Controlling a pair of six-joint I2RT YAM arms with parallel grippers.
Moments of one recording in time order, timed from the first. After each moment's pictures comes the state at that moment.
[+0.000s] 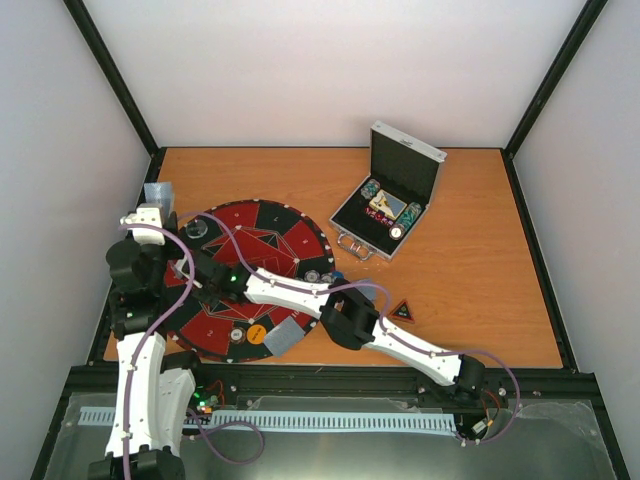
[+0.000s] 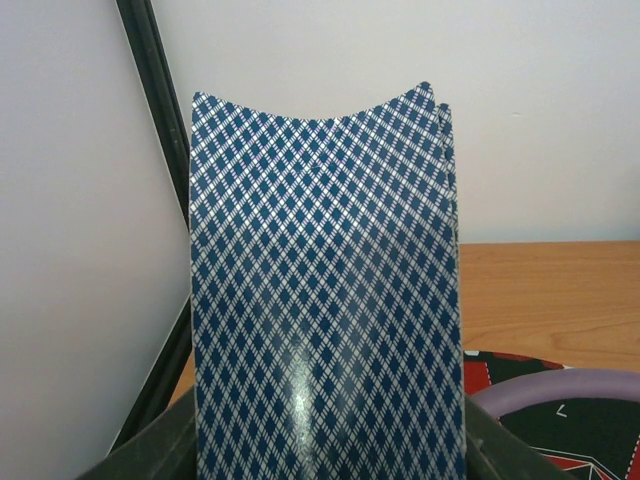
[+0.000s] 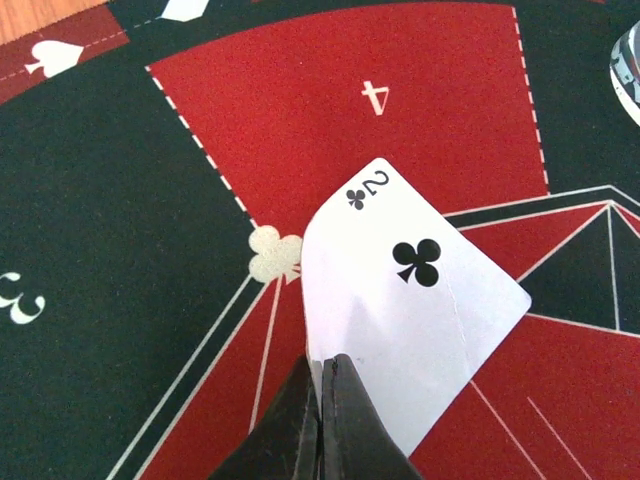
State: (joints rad) left arm 0.22 0.61 0.55 -0.05 0.13 0.09; right arm 1.21 2.80 2.56 -0.56 0.13 -0.07
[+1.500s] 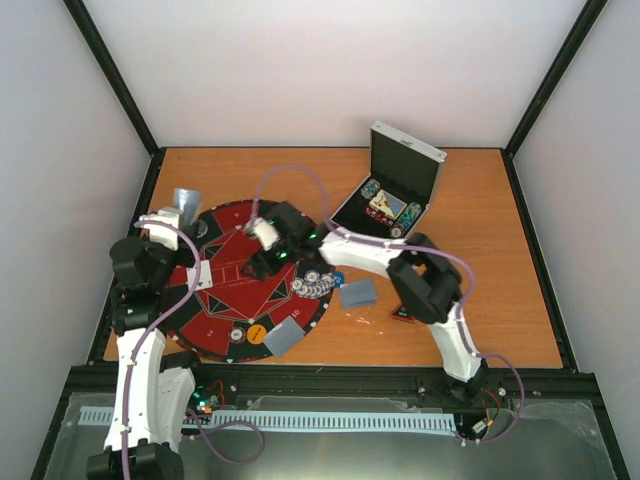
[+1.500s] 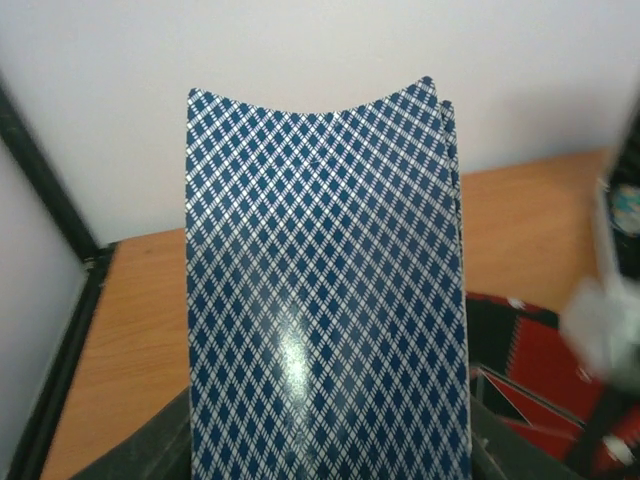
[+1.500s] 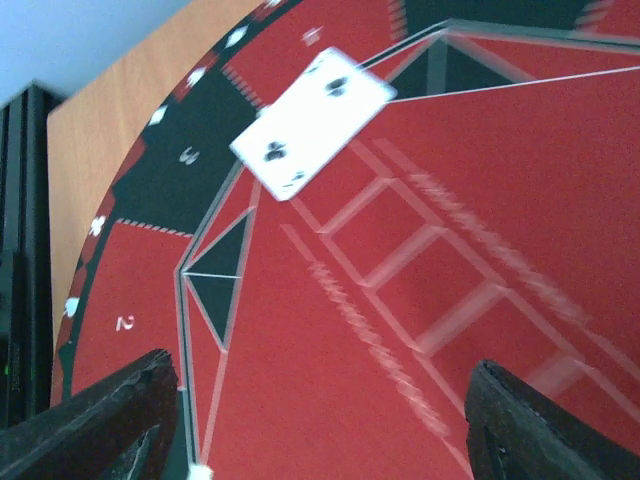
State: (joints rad) left arm 0.22 0.64 0.55 -0.11 0.33 0.15; right arm 0.96 2.16 1.62 -0.24 -0.47 0.12
